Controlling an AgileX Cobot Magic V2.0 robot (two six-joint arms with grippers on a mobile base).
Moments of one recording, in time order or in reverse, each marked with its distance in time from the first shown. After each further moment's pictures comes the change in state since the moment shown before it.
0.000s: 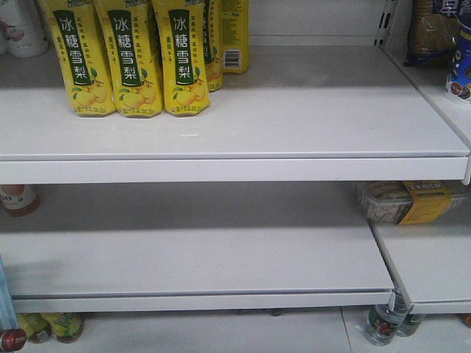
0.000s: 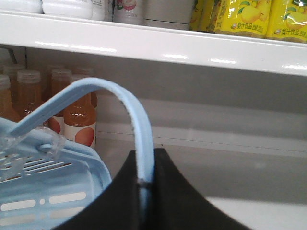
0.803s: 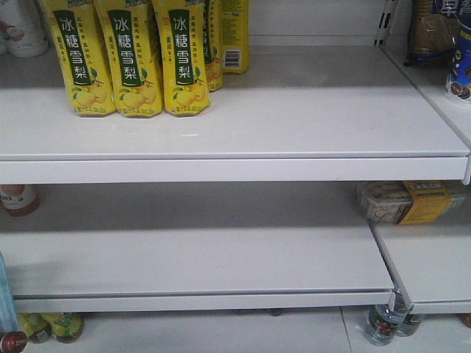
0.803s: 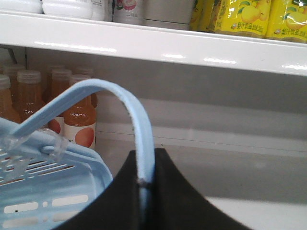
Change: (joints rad) left arm 0.000 0.000 0.000 0.000 0.000 0.000; right arm 0.028 0.000 0.000 0.012 0.051 0.001
